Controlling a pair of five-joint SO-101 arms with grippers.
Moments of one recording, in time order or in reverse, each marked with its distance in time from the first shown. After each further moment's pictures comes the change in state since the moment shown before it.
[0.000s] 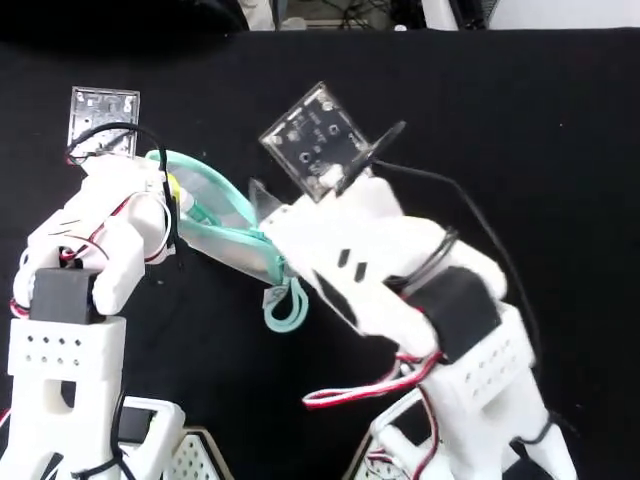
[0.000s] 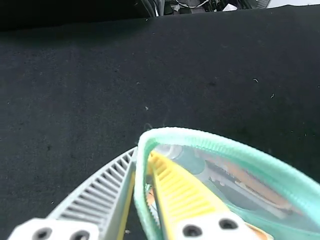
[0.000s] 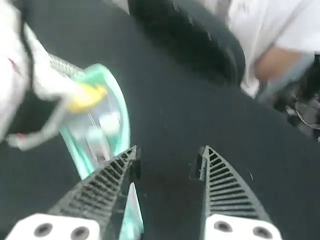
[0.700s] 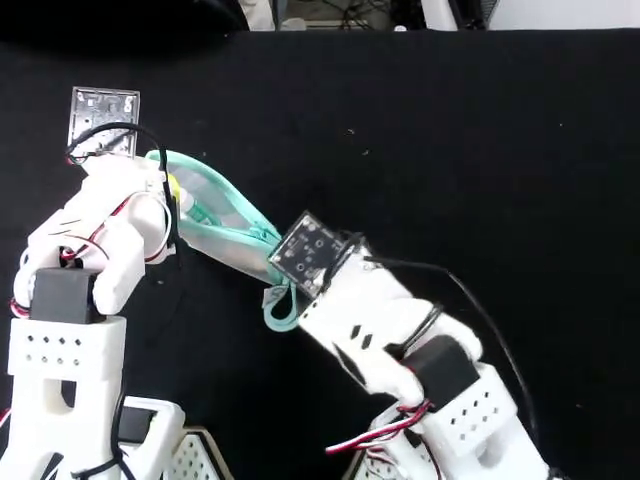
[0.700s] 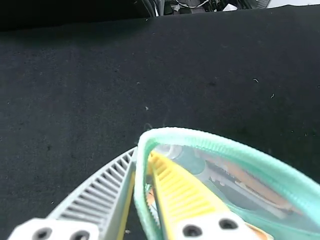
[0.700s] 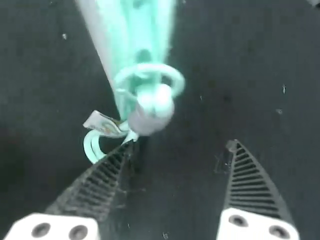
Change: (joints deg) left arm 0.0 0.0 0.0 0.0 0.0; right arm -0.4 -26.6 47.8 -10.0 7.1
